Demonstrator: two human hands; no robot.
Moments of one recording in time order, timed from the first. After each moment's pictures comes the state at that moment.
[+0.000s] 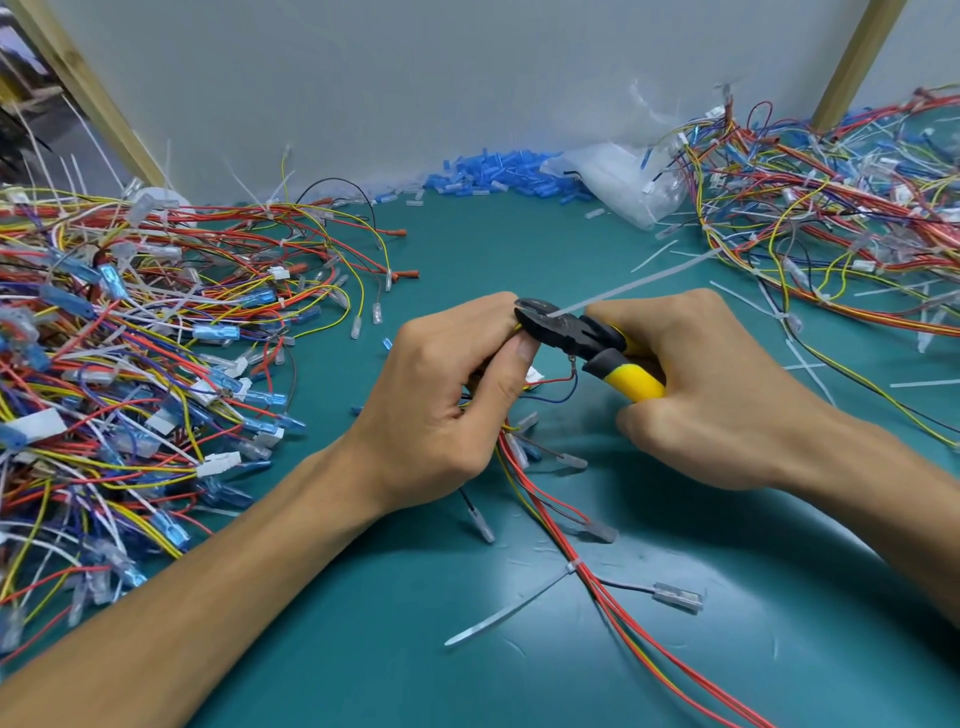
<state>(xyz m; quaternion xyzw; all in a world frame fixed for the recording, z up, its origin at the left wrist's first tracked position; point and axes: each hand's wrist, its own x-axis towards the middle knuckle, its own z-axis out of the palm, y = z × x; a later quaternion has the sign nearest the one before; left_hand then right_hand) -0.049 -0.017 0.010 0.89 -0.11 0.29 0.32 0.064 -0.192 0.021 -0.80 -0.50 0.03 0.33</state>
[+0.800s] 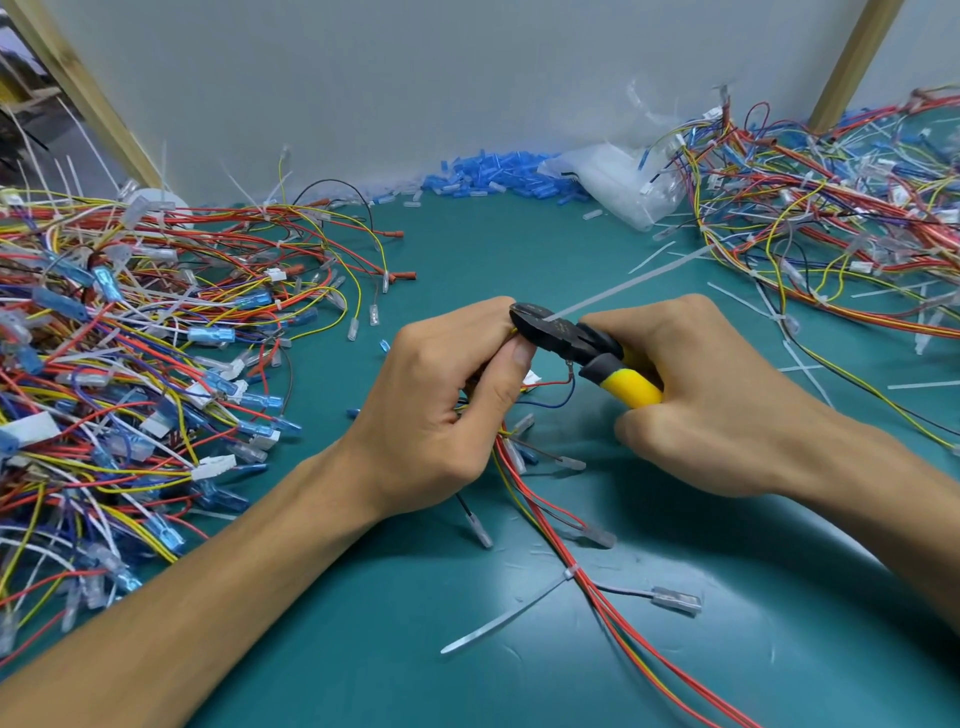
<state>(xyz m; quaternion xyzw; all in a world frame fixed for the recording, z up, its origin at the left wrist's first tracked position) -0.049 -0.018 0.010 0.90 -0.11 0.29 0.32 0.062 -0.194 0.022 -0.79 -0.51 0.06 0.34</state>
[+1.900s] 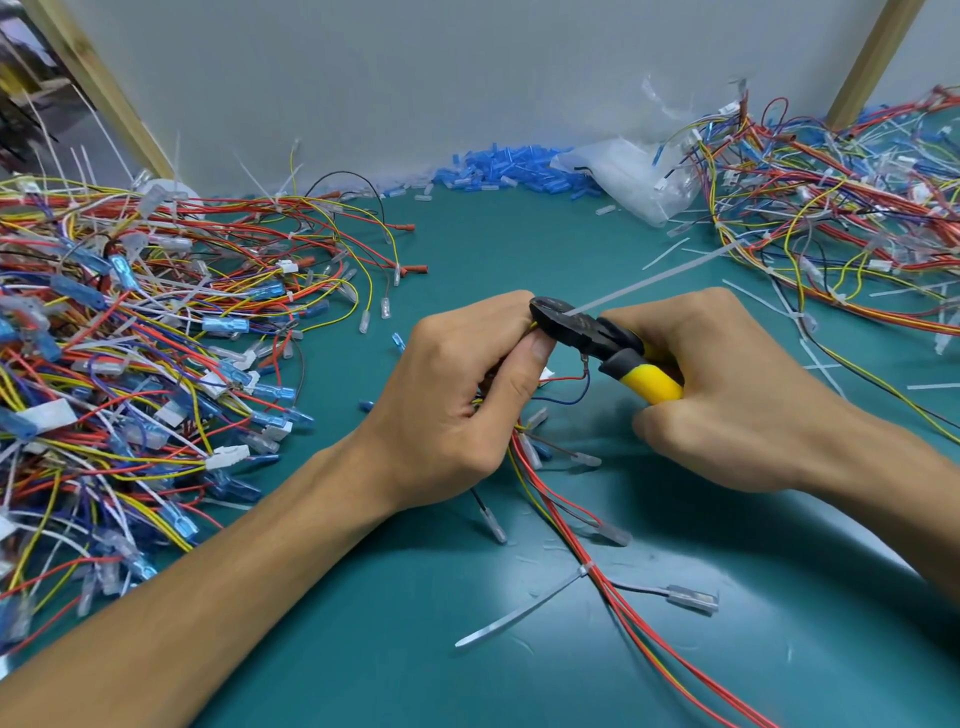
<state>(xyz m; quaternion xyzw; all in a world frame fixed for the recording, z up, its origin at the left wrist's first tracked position) -0.049 -0.018 0.009 0.89 -0.11 0.28 0.34 0.062 -0.195 0.024 -0.79 -0.51 0.05 0.33</state>
